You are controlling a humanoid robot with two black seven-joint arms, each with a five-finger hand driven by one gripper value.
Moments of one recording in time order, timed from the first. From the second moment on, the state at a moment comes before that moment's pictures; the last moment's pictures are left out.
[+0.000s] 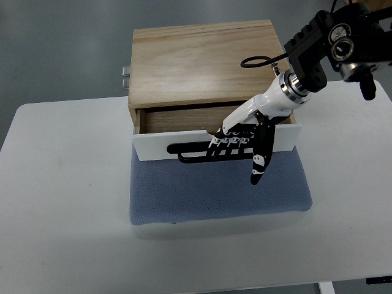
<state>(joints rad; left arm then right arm) 0.00 0.00 0.14 -0.12 0.10 -0.07 -0.05 1.97 -0.50 -0.59 1.50 -0.29 0.61 -0.10</state>
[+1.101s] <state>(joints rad) 0.00 0.00 0.14 -0.12 0.10 -0.07 -0.05 1.99 -0.55 -0.56 1.54 -0.29 0.61 -0.10</state>
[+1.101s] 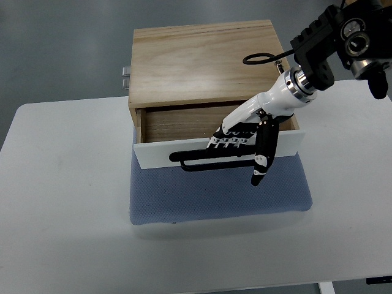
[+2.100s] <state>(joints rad) 0.00 0.00 0.14 -0.12 0.10 -0.07 -0.05 1.55 -0.78 0.14 1.06 -0.03 0.45 -0.09</state>
